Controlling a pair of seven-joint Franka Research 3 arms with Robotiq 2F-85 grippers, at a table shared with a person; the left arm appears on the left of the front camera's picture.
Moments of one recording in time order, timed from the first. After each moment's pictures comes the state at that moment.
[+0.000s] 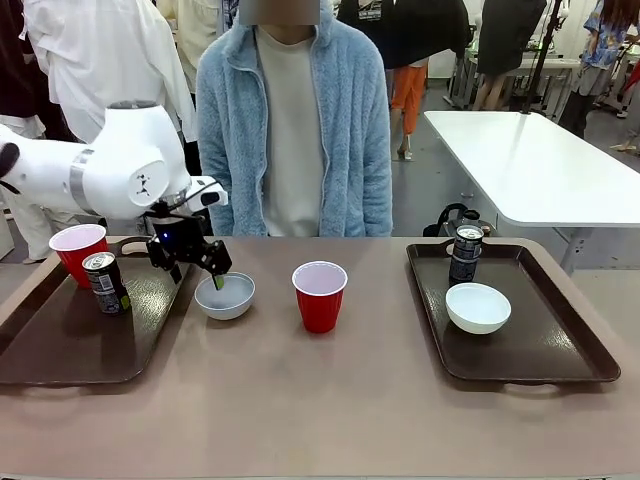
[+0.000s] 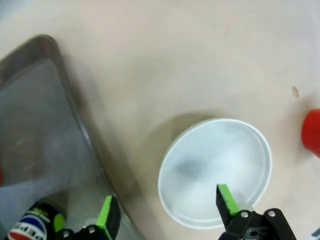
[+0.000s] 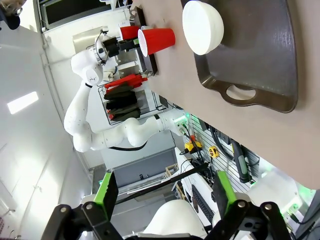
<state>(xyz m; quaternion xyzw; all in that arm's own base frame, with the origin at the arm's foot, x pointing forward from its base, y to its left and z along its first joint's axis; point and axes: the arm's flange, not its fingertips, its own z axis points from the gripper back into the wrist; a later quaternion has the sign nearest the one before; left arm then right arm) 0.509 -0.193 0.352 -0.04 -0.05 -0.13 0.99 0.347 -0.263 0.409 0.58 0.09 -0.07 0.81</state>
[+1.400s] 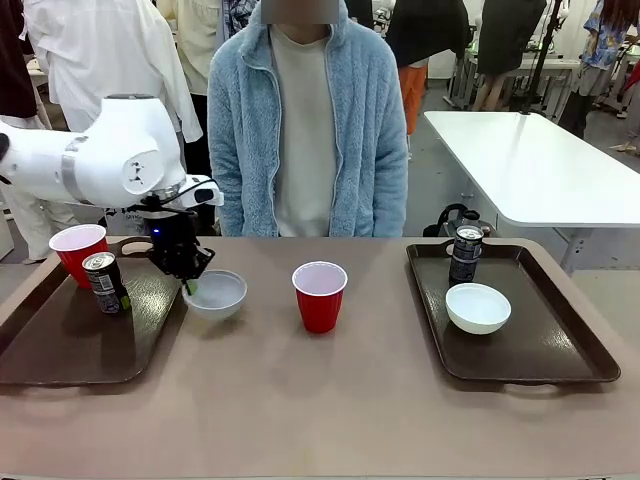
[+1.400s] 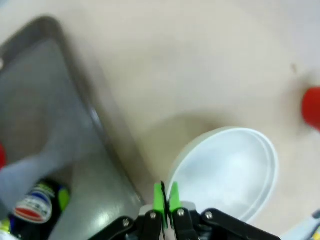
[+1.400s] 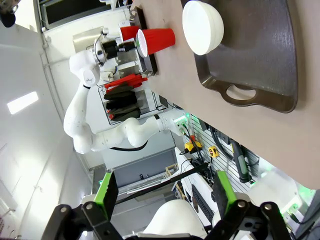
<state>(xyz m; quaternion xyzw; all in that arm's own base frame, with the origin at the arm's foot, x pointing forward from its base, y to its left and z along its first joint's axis) 0.491 -0.180 0.377 -0.03 -0.01 -0.14 0.99 0.347 -0.263 0.409 0.58 0.09 -0.07 0.81</state>
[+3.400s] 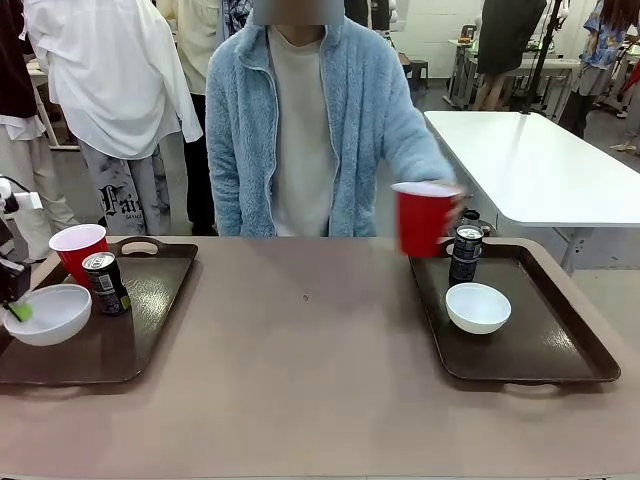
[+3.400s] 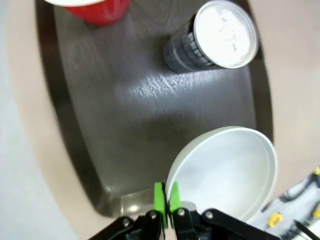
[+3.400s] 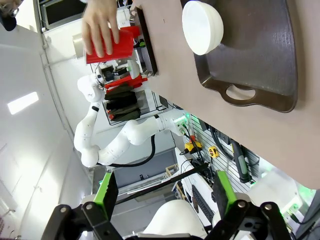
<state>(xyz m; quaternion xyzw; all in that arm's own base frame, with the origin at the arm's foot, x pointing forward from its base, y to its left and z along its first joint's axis) 0.384 0.063 0.394 -0.09 -0.02 -0.07 0.99 0.346 -0.264 0.409 0.58 0.09 -0.07 0.81</state>
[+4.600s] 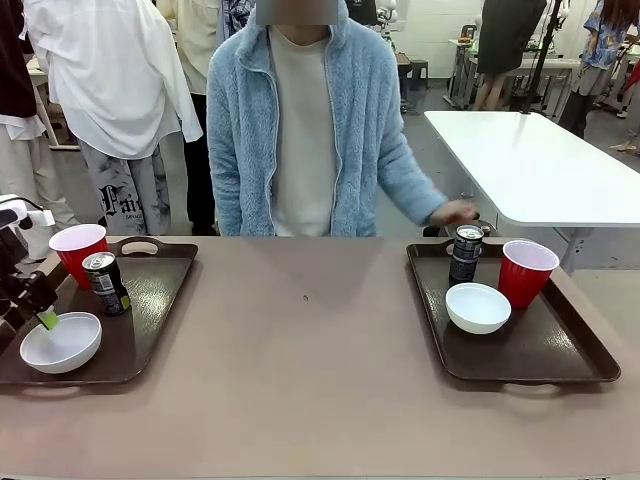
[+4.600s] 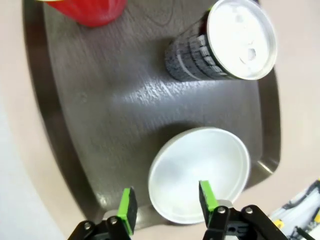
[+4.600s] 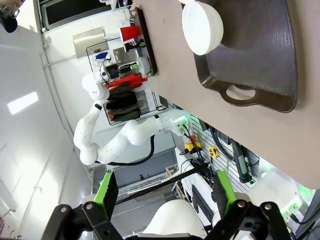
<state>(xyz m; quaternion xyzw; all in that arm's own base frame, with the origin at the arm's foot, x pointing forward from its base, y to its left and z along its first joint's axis) 0.387 0.059 0.380 -0.10 -0.04 -0.07 0.99 0.346 -0.264 0.409 0.58 0.09 -0.07 0.81</state>
